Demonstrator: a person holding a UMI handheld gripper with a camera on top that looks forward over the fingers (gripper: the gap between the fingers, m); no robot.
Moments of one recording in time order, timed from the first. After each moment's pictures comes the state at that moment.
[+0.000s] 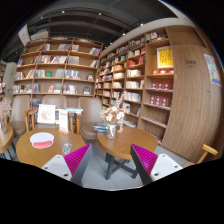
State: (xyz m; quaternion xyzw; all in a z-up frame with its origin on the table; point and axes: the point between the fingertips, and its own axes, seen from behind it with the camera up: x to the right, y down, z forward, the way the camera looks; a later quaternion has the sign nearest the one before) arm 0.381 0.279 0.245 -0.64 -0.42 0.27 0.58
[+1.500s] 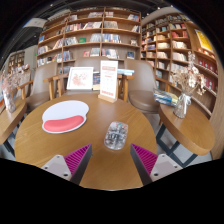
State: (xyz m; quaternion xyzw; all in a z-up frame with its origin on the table) arm 0.090 0.140 0.009 -0.64 -0.60 0.30 0.38
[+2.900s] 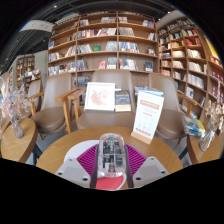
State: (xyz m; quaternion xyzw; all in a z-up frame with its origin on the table) arm -0.089 0.005 0.111 -0.59 -0.62 0.37 0.36
